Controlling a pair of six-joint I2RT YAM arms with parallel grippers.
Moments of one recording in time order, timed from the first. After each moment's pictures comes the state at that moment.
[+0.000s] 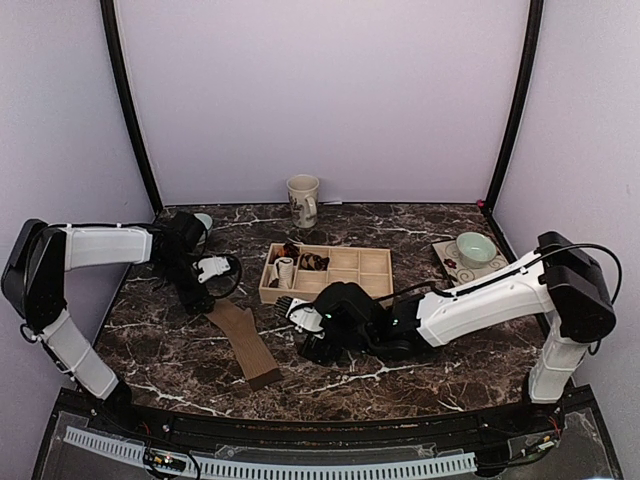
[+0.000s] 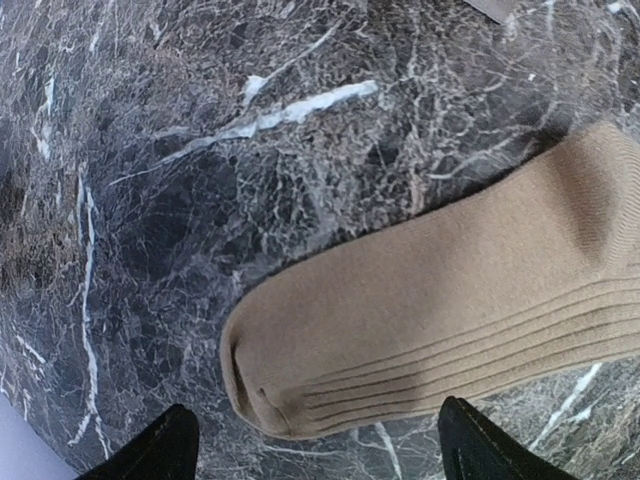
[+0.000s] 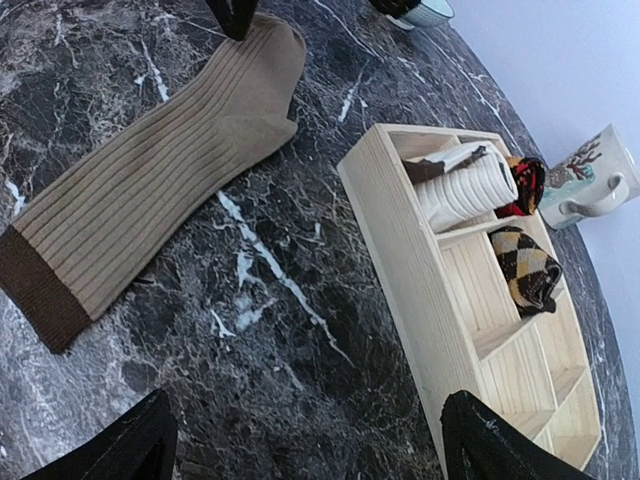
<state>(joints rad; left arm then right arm) -0.34 1.59 0.97 -0.61 -0.02 0.71 1.25 1.78 1.02 0.08 0.35 -0.26</state>
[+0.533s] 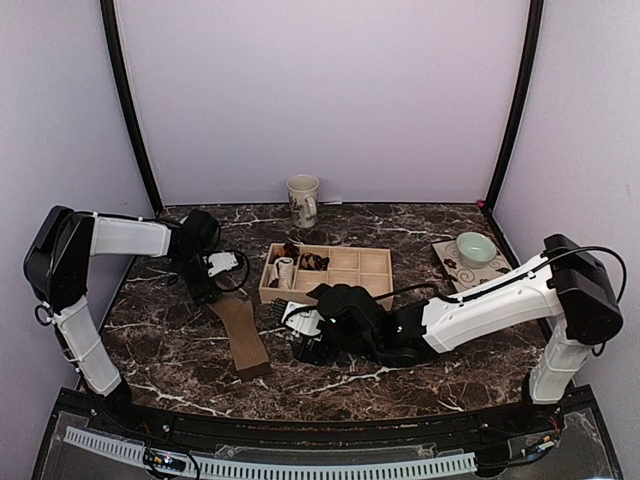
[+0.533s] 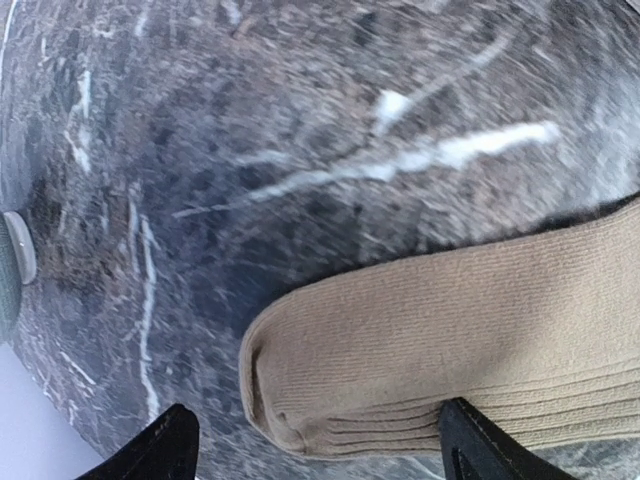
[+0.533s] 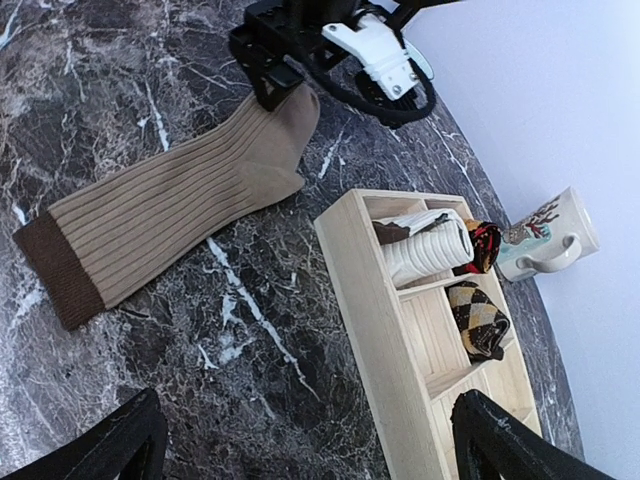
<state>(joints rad) -0.35 1.76 1.07 -0.53 -0.19 0.72 1.28 1.75 1.01 0.18 0.40 -0.39</state>
